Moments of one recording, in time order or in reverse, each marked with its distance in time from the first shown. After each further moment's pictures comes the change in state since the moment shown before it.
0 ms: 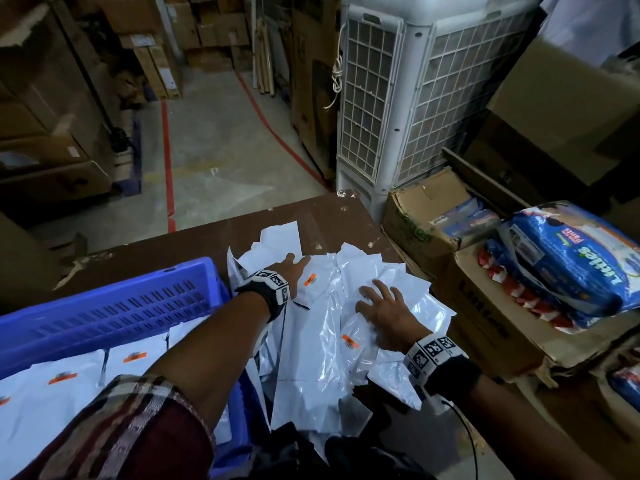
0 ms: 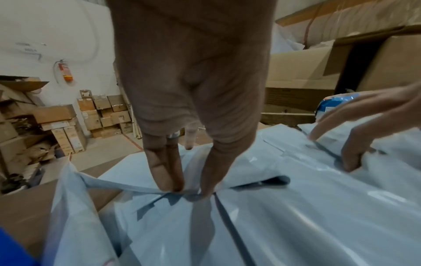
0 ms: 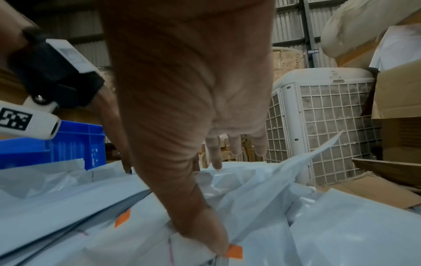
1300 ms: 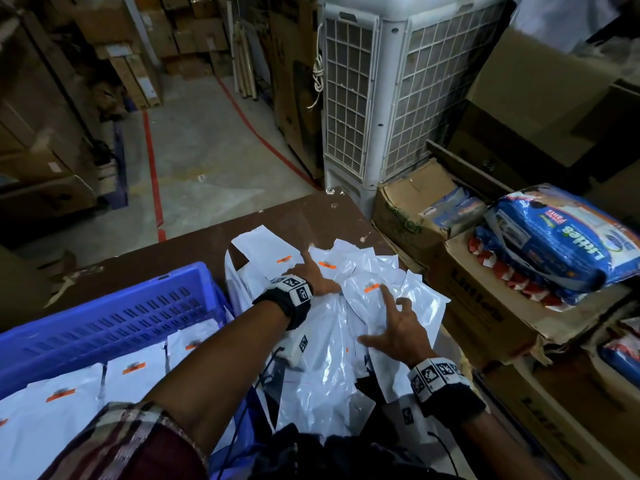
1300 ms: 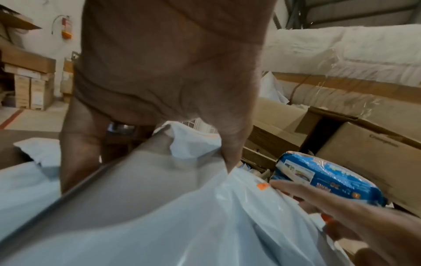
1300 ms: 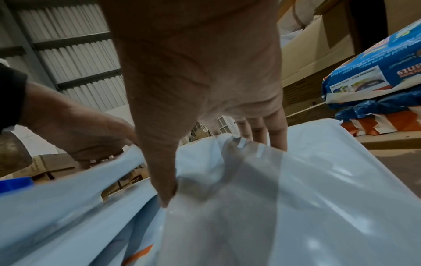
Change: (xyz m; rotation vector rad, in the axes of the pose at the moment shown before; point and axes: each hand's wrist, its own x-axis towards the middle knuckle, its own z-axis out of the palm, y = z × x) left_hand -0.002 0.058 -0.004 -0.463 0.023 -0.204; right_hand -0.036 -0.017 0.039 0.680 0.167 0.532
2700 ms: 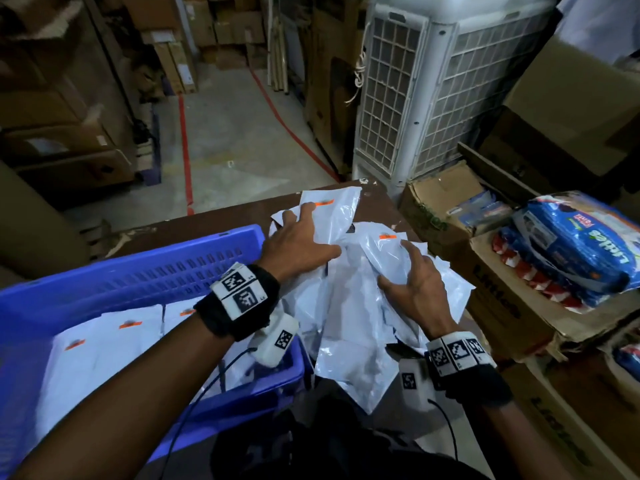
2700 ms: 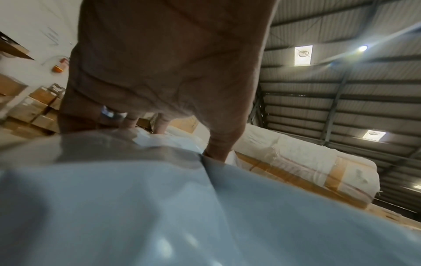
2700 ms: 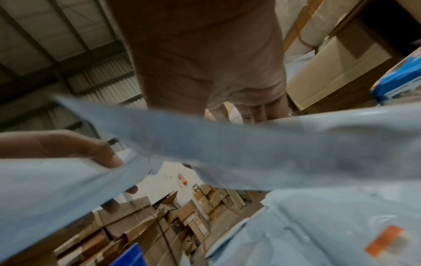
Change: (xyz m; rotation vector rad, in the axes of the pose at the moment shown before) left_hand -0.163 -0.072 -0.085 -0.189 0.299 0.164; right_hand -0.068 -0.100 -0.055 0.281 0.292 -0.113
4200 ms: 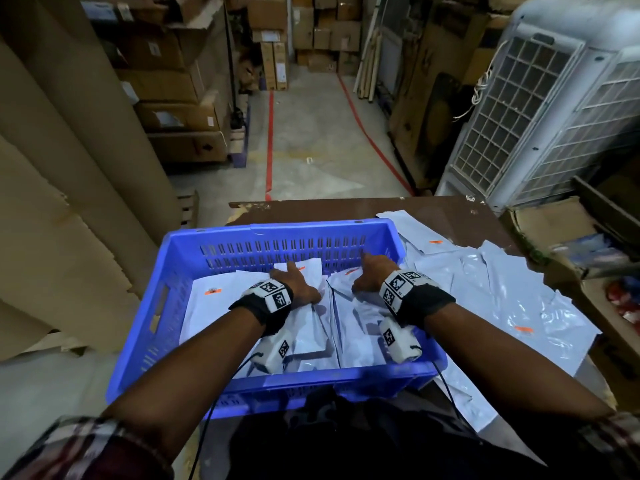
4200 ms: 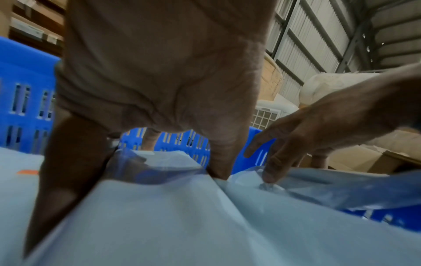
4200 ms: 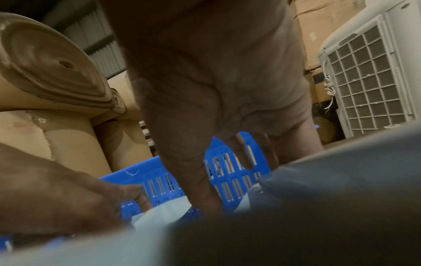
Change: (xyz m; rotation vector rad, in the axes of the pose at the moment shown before) left_hand -0.050 -0.280 -0.025 0.054 -0.225 -0.609; right_hand -0.024 -0.232 0.197 -0.652 -0.682 -0.164
